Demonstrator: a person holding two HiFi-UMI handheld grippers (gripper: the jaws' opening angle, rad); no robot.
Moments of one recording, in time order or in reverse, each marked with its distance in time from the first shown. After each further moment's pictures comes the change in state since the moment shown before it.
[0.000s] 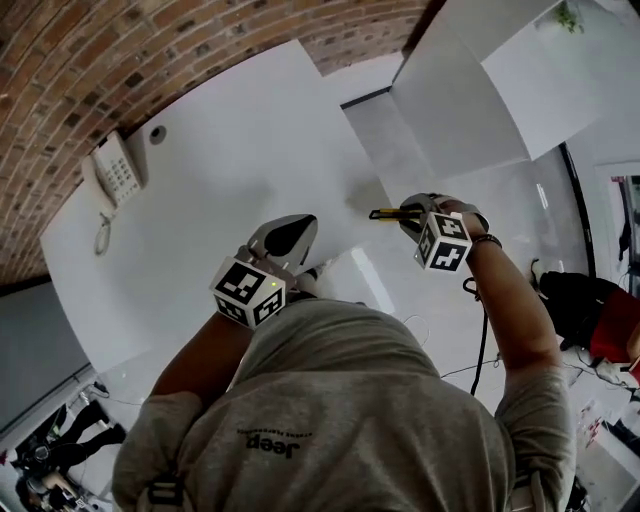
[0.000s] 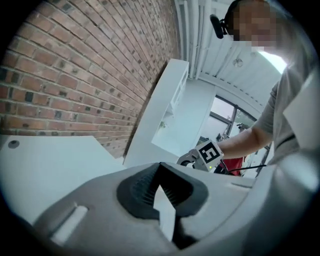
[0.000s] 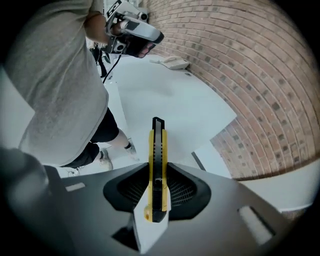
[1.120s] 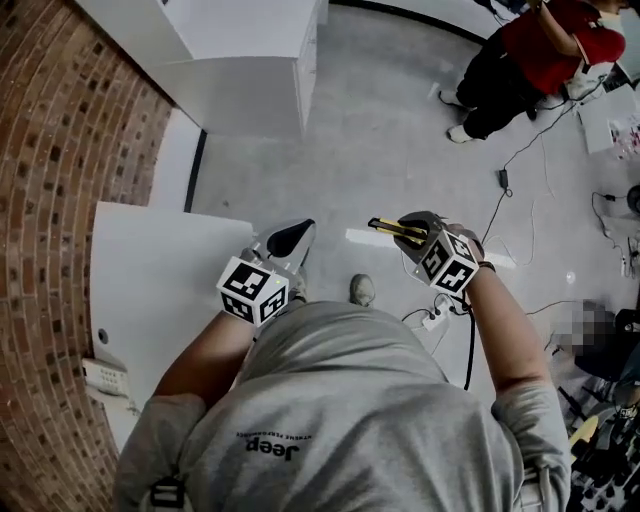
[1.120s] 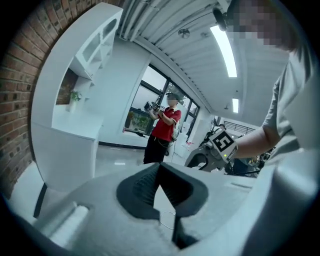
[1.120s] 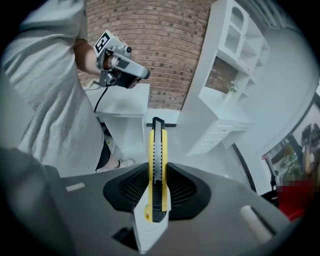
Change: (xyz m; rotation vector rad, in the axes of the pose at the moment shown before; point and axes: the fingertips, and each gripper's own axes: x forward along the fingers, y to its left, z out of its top) left arm 0.132 -0.289 -0.068 0.344 0.354 -0.794; right arm -0.148 0.273 -0.173 1.095 -0.043 -0.451
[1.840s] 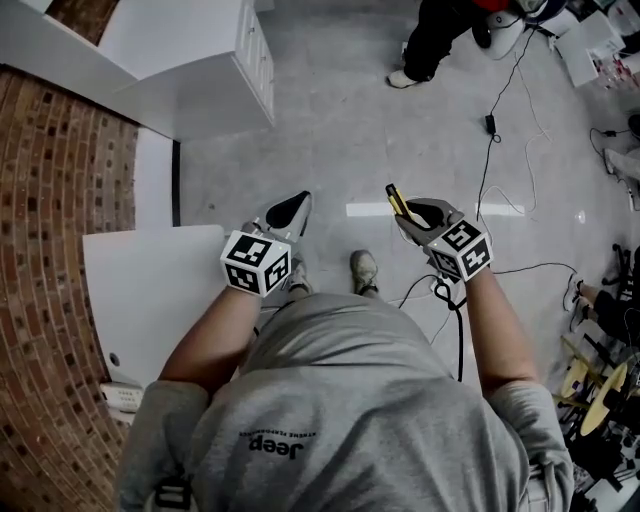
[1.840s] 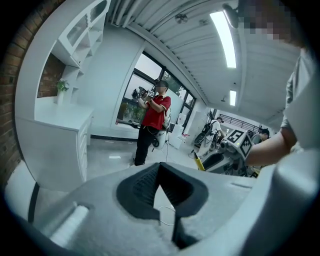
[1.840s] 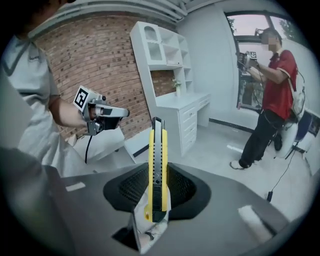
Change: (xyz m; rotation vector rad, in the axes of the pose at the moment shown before) left arm 0.093 -0.036 -0.026 0.029 0.102 -0.055; right arm -0.043 0.002 -0.090 0.687 -0.313 -0.093
